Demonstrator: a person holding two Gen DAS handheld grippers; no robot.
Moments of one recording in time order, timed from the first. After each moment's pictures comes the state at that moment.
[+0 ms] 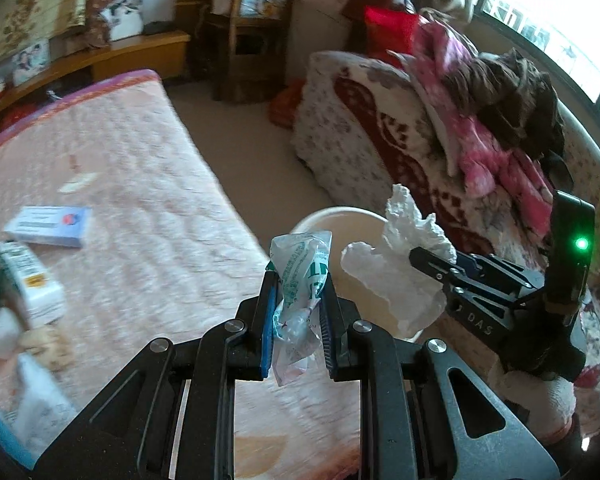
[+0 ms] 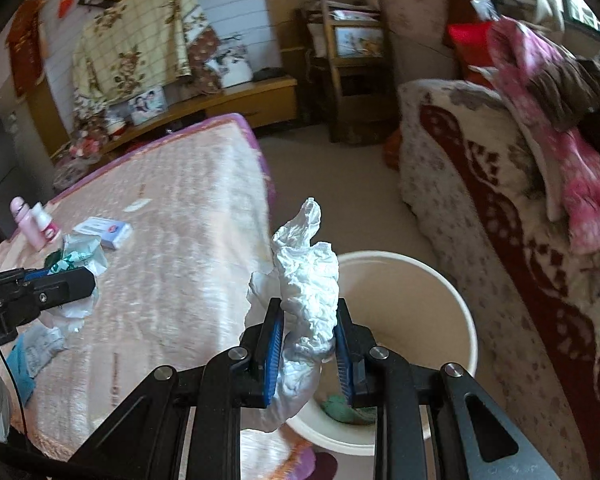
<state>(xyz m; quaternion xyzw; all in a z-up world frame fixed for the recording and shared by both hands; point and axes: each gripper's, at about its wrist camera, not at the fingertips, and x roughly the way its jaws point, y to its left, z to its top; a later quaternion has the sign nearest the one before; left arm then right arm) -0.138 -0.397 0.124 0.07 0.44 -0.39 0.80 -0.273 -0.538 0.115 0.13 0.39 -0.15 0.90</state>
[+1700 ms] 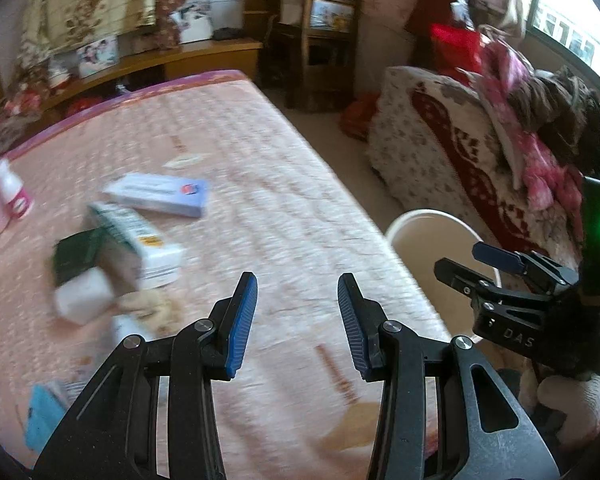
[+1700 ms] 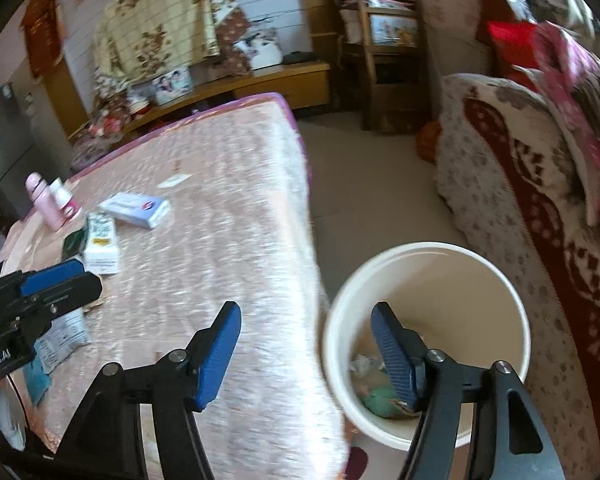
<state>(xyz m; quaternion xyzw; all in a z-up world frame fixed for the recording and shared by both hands) -0.119 -0.286 0.117 0.08 0.42 -0.28 0.86 -0.230 -0.468 0.106 0.11 0.42 -0.09 0.90</state>
